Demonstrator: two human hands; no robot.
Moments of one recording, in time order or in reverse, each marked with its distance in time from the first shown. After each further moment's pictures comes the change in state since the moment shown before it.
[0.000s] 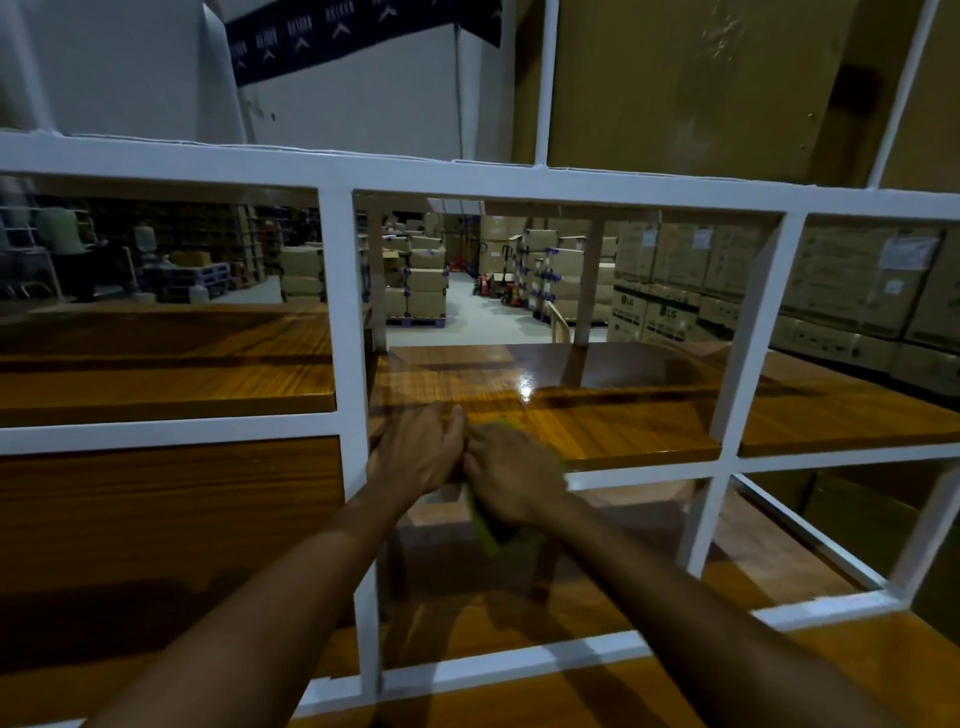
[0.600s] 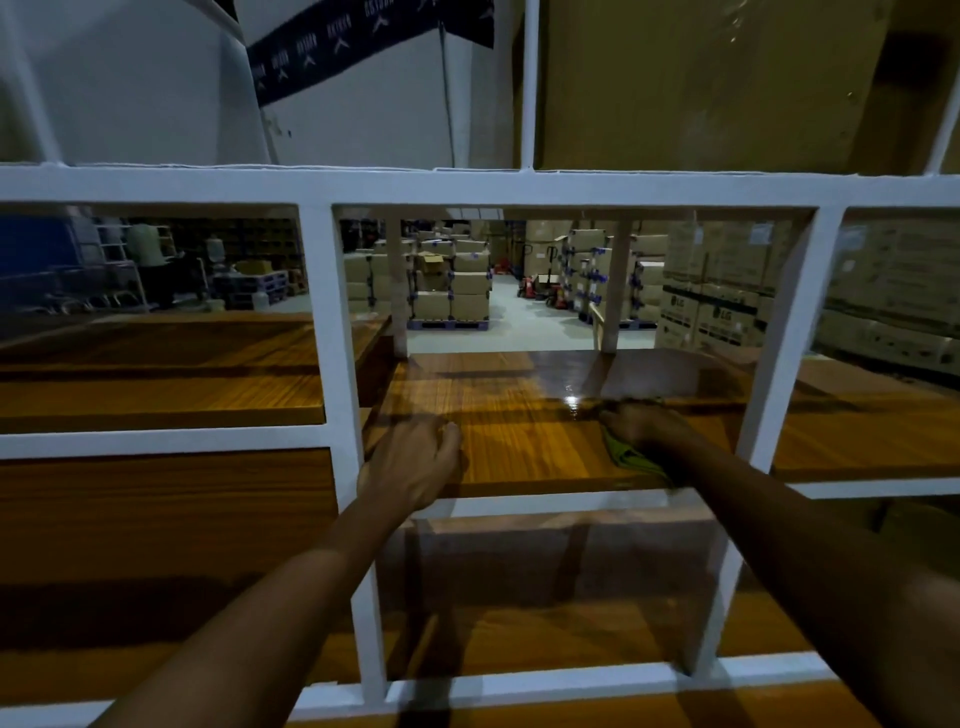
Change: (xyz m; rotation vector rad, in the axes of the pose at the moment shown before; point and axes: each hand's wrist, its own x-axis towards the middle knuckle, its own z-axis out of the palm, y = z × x) left_hand -0.002 0.001 0.001 0.052 0.002 -0.021; right_hand 0.053 0.187 -0.034 0.151 -0.155 0.506
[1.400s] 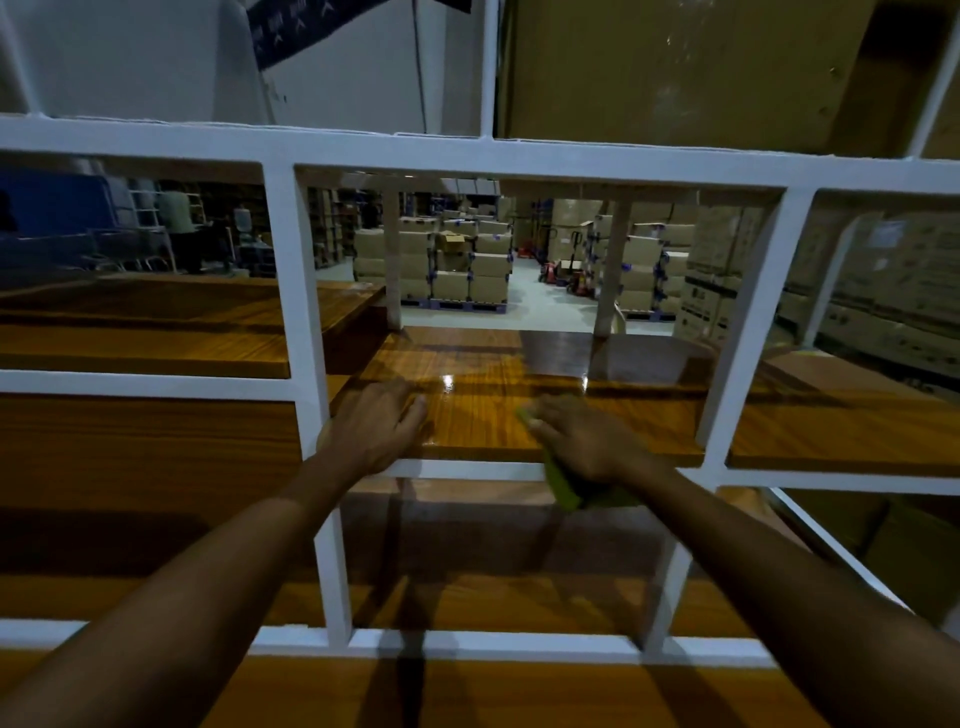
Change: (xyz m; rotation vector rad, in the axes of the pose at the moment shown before) left_hand -0.007 0.004 -0.005 0.176 -0.024 0.061; right_hand -0.074 -0.009 0.007 -0.109 0.033 -0.564
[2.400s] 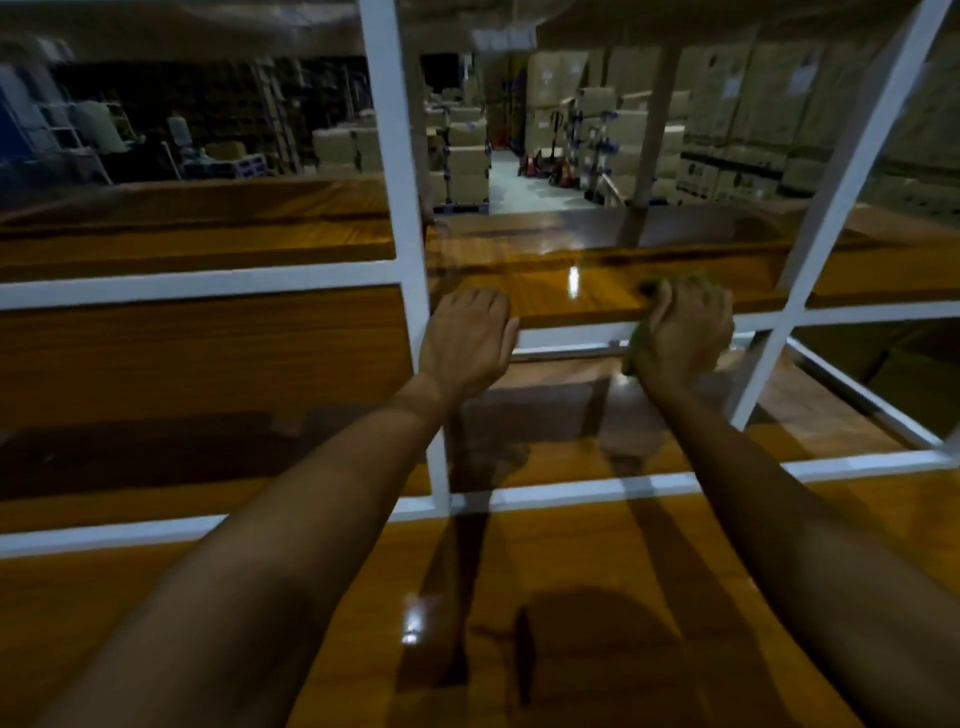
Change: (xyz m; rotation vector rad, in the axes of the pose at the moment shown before) left_hand -0.046 -0.012 0.002 0.283 0.067 0.308; right_hand -0.018 -0.049 0.081 -0.075 0.965 0.589
